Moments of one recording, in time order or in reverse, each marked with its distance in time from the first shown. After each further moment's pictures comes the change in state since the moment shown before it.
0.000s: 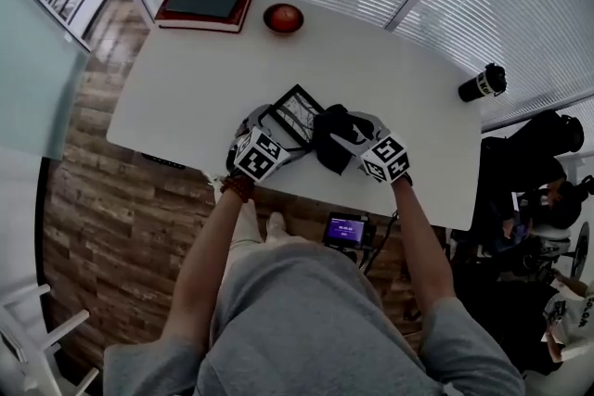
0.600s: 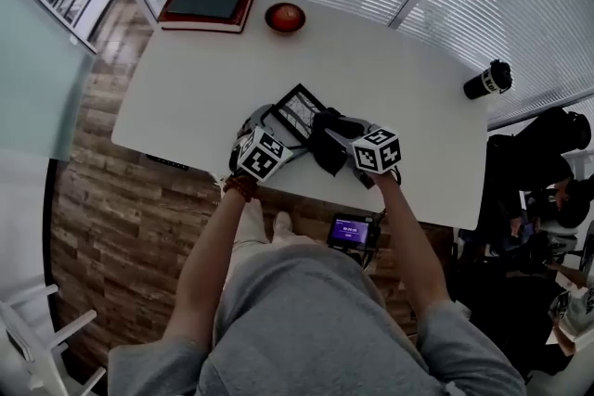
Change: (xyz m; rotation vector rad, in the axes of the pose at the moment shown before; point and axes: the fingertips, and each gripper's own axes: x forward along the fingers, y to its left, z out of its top) left arm 0.000 0.004 -0.002 0.002 0.026 0.032; right arm 0.027 0.010 -0.012 0.349 0.066 0.017
